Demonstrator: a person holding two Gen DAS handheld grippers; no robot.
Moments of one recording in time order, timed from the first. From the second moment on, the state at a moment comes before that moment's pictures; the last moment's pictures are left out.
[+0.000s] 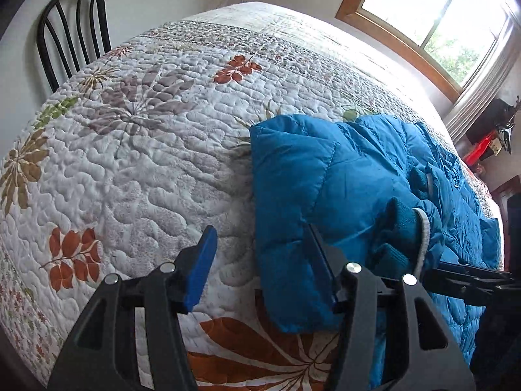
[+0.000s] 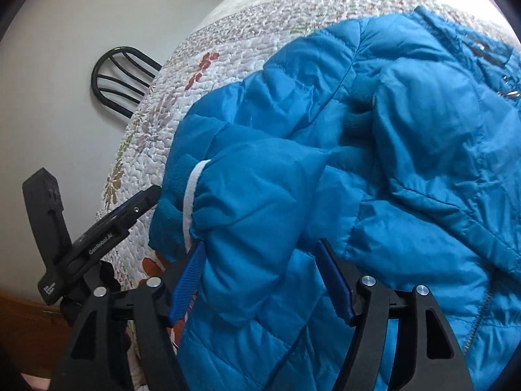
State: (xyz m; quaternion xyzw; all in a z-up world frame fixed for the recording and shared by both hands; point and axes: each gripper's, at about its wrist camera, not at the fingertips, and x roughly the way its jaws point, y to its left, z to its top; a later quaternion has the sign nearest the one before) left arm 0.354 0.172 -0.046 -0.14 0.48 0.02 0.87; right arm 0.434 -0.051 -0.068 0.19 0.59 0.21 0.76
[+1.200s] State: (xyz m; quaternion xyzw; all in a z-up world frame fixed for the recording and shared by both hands) left arm 0.423 0.021 -0.043 -0.04 0.49 -0.06 0.87; right arm 0.393 -0.266 -0.014 0.13 0.49 -0.04 0.86
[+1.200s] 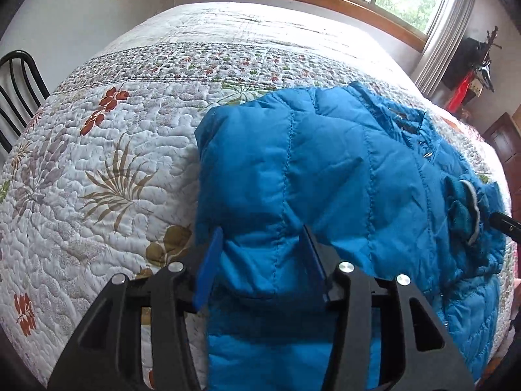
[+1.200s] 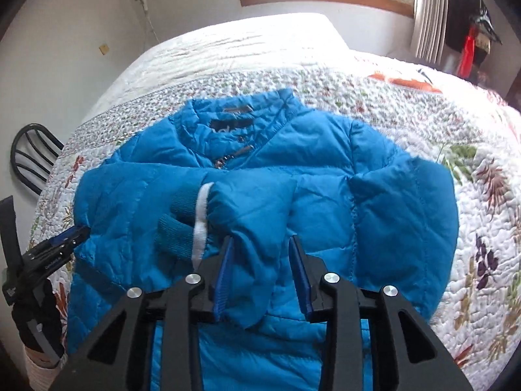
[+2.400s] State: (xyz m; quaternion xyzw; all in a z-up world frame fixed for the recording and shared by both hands) left arm 0.420 -0.058 -0.032 0.01 0.49 -0.12 0.86; right arm 0.360 -0.372 -0.036 0.26 0.50 -0.08 0.82
